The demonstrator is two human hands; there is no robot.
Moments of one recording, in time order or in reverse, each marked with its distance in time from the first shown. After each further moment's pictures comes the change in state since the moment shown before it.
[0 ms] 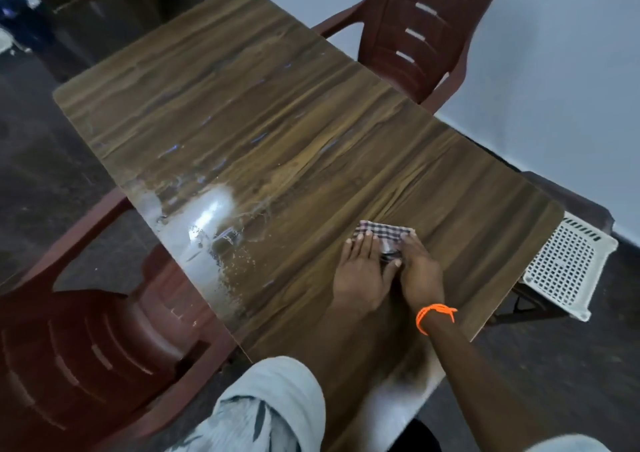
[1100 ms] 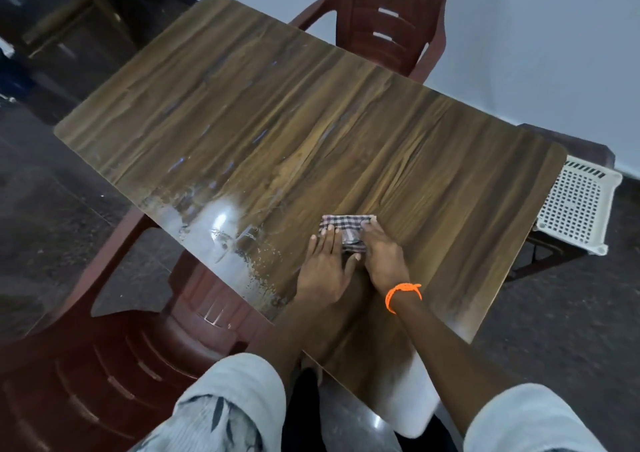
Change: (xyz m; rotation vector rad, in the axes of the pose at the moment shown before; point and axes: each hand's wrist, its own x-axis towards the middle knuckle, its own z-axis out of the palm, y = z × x) left_hand -0.061 -0.115 -0.024 0.125 -0.047 0.064; right_hand -0.039 -0.089 0.070 0.033 -0.072 -0.026
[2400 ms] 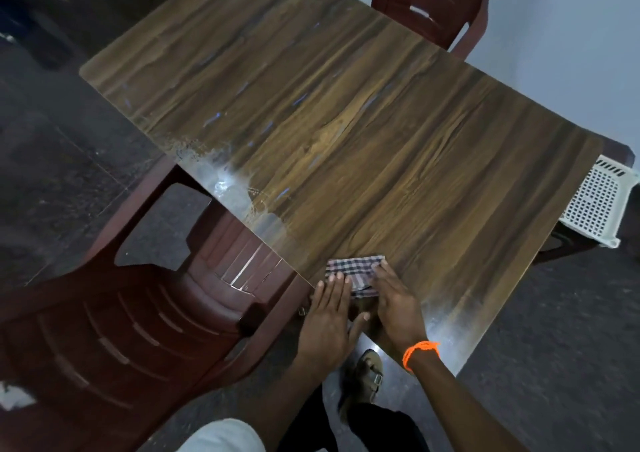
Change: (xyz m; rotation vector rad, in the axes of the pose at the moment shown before) left_hand -0.180 -0.043 0.054 -0.045 0.044 0.042; right_hand -0.146 -0.063 0.042 -0.027 -0.049 -0.048
